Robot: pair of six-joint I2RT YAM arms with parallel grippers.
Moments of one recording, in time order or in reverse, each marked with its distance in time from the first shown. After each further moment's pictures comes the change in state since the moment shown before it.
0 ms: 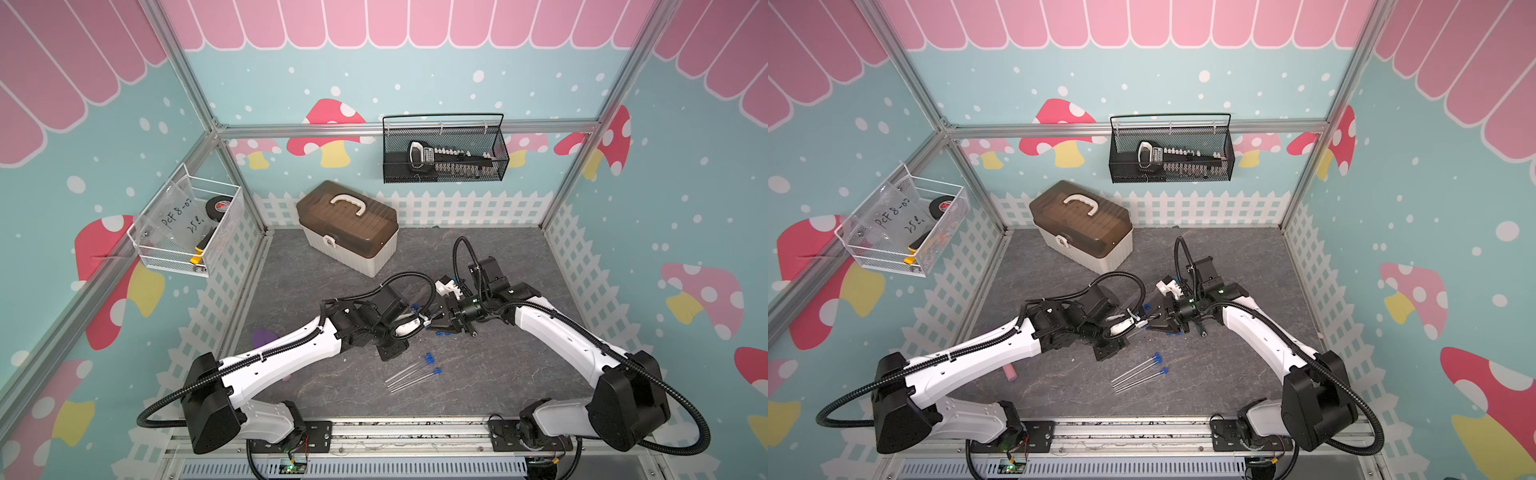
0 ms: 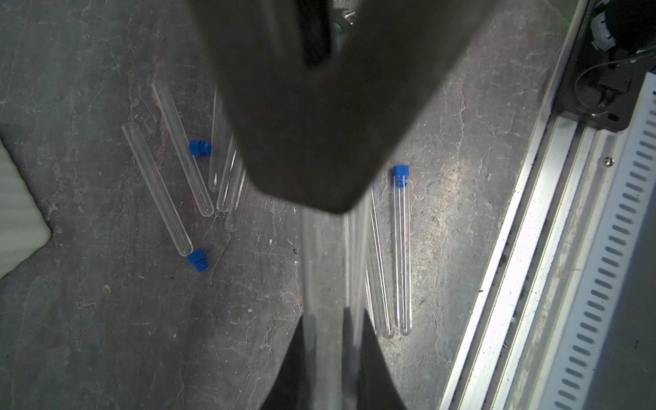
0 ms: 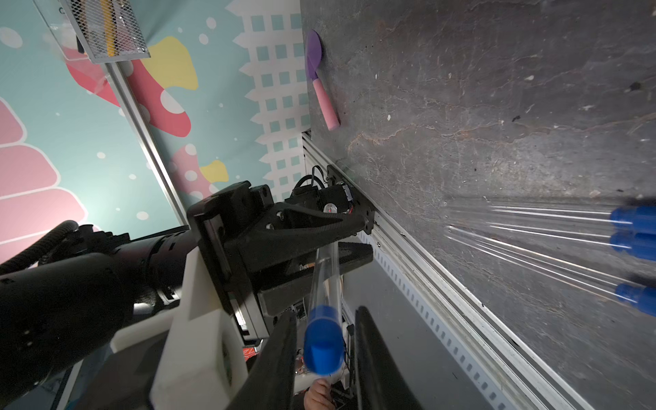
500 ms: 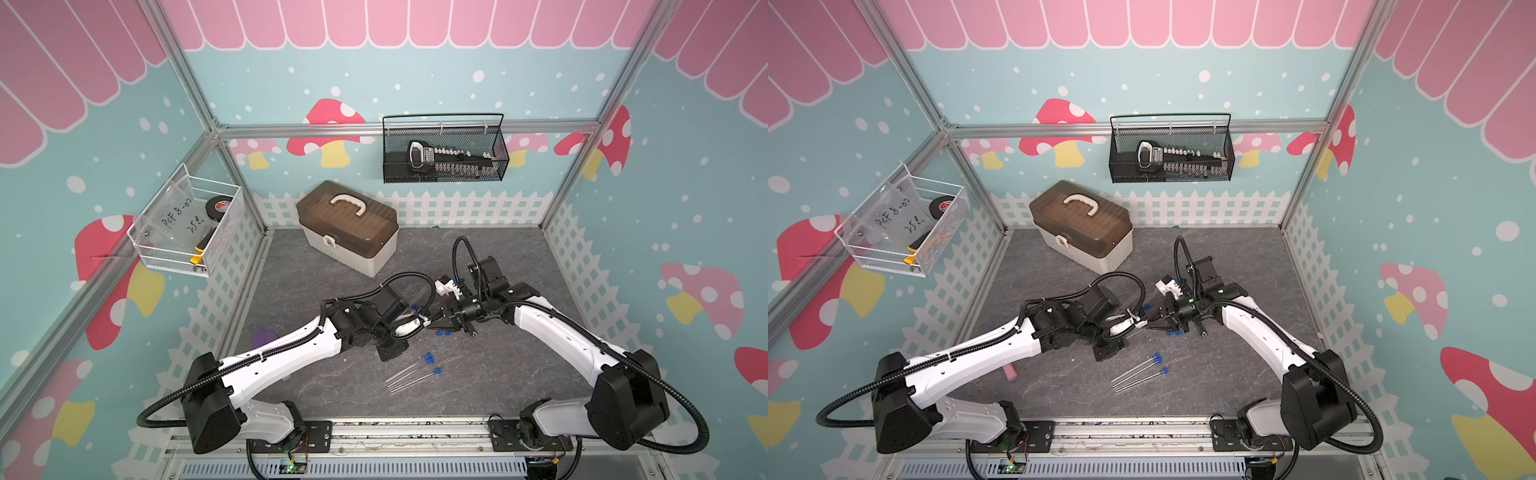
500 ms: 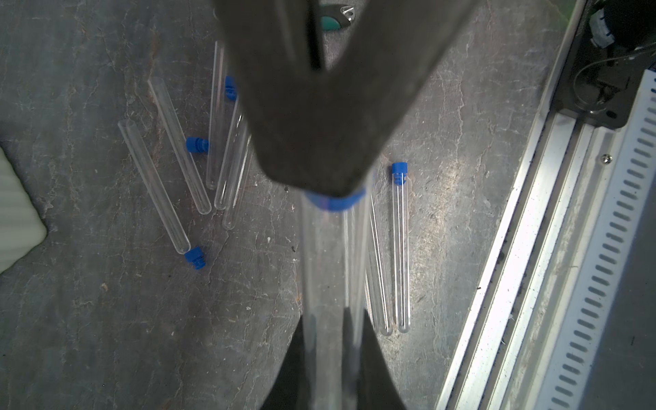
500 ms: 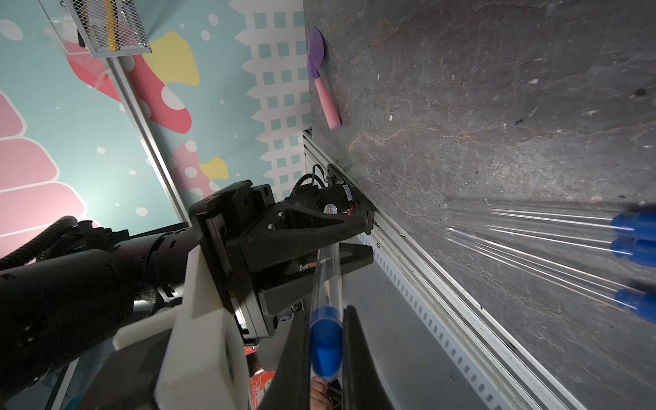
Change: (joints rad) left arm 0.000 0.000 0.001 -0.010 0.008 0.000; right arm -0.002 -0.001 0.000 -0.004 -0.005 -0.029
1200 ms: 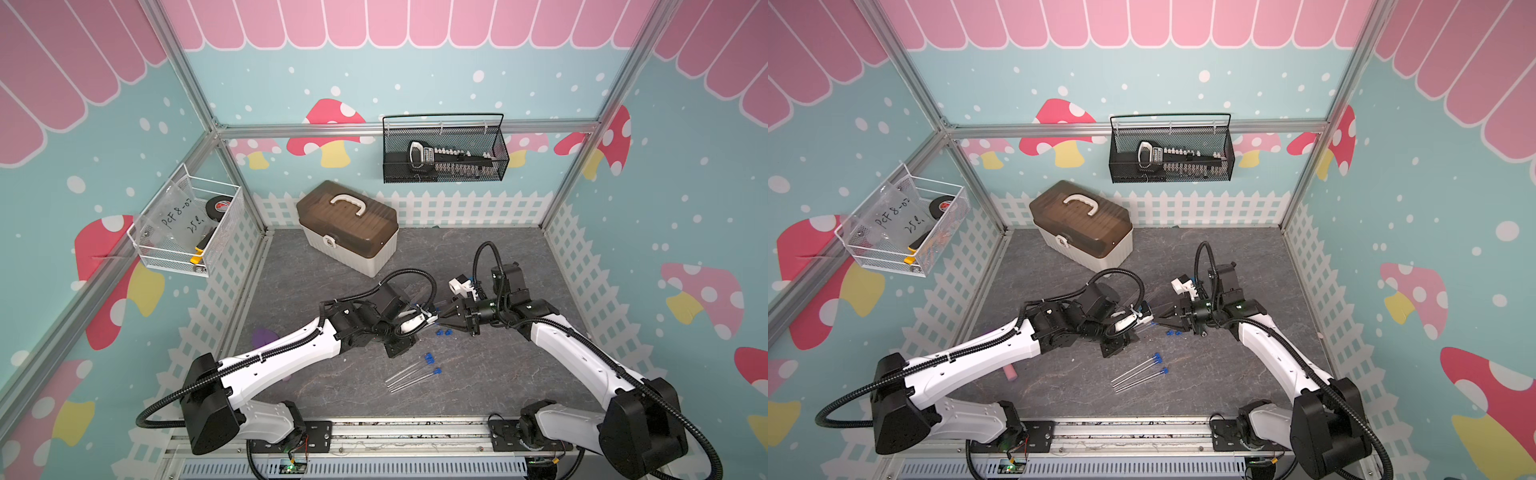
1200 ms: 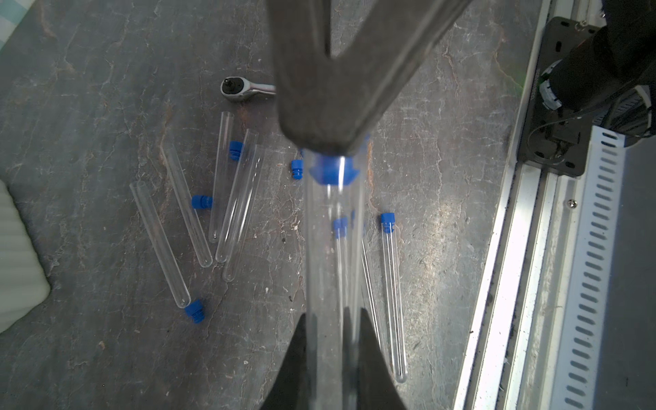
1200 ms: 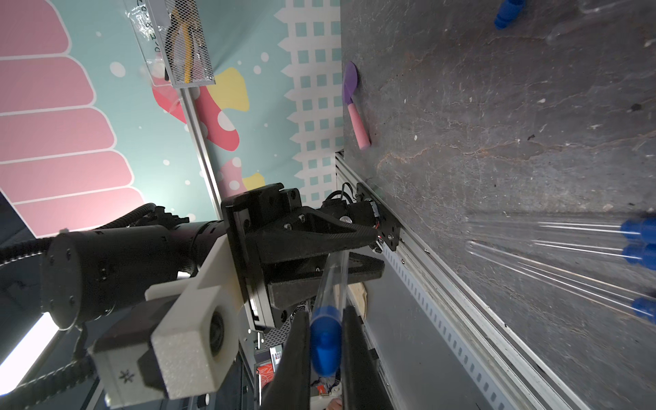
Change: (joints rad) left arm 0.005 -0.013 -0.017 0.139 0.047 0.004; right arm -0.126 -0.147 -0.190 0.307 -0.114 0.232
